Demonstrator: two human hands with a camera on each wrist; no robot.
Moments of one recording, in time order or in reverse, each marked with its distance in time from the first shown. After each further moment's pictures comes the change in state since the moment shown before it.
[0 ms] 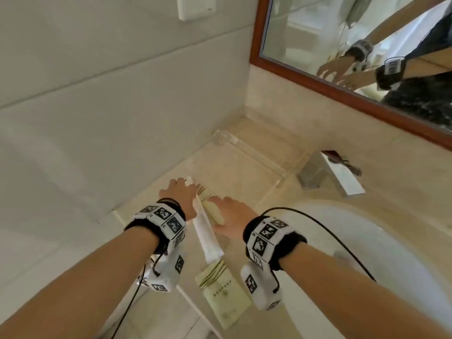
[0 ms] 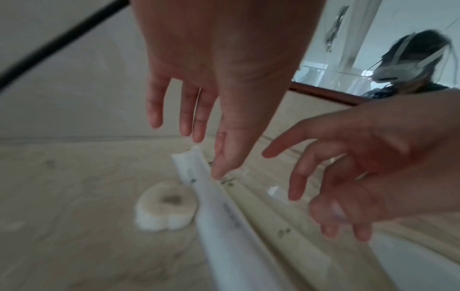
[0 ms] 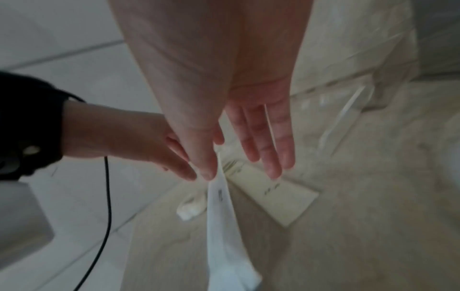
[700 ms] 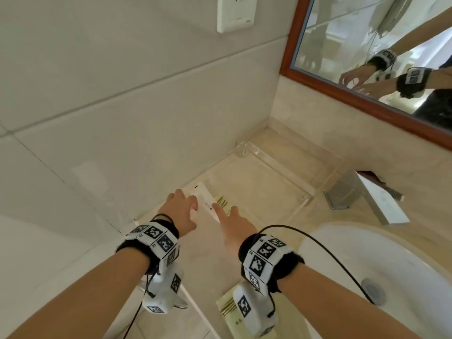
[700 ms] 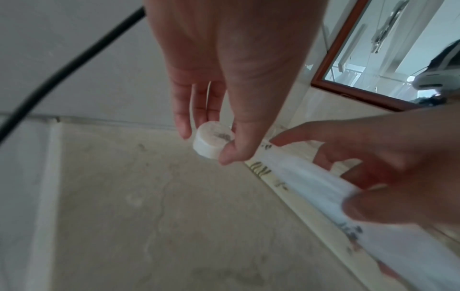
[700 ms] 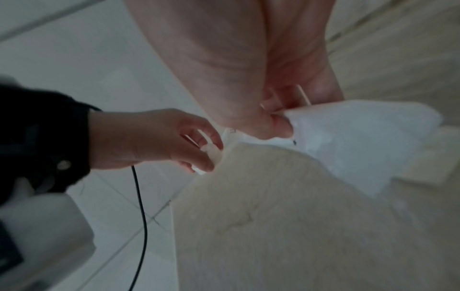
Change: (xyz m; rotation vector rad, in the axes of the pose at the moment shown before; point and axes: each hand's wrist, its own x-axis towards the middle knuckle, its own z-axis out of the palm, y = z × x) left_hand 0.005 -0.058 0.006 -0.241 0.016 -0.039; right_hand 0.033 -0.044 0.003 -0.015 -0.033 0.136
